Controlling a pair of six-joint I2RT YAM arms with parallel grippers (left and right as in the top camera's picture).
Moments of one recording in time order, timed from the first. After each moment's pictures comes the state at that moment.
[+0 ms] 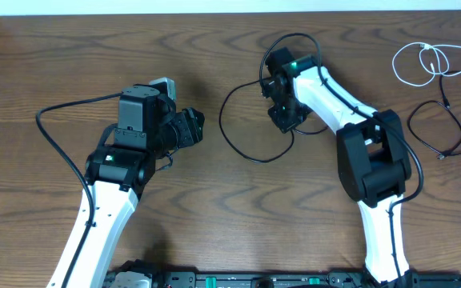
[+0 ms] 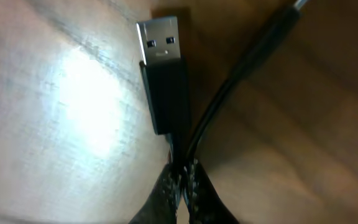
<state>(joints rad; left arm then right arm) -0.20 1.20 1.00 -0.60 0.23 -0.45 0.41 2.30 1.83 -1.12 0.01 -0.14</state>
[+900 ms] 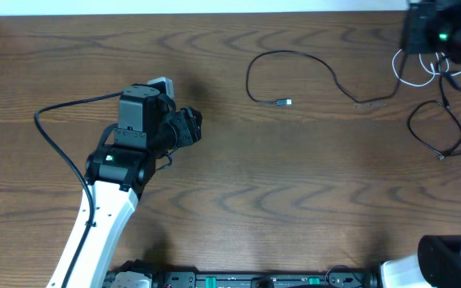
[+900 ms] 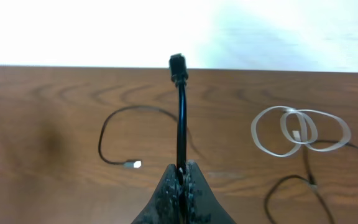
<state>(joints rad) -0.20 1.20 1.00 -0.60 0.19 -0.45 0.04 1.67 2.29 -1.28 -0.08 0.04</state>
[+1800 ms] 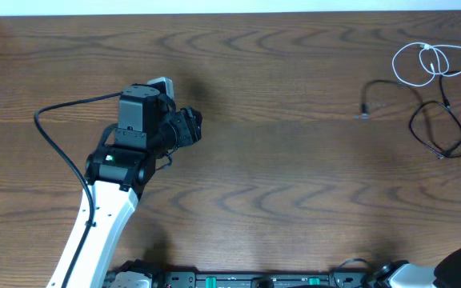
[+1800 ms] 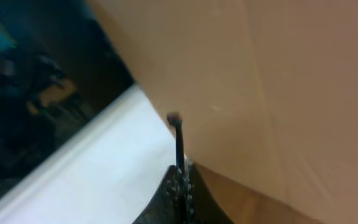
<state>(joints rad) -0.20 1.20 1.00 -0.60 0.19 -0.45 -0.89 1.55 2.30 -0.91 -0.10 0.40</state>
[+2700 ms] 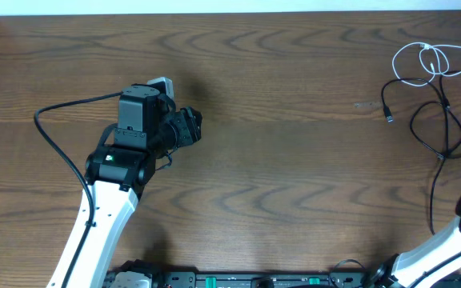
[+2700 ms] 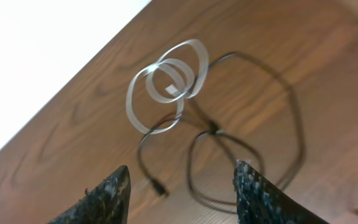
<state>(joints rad) -0.20 1.20 1.00 -0.60 0.19 -0.45 -0.56 1.99 2.30 -1.25 -0.21 0.22</state>
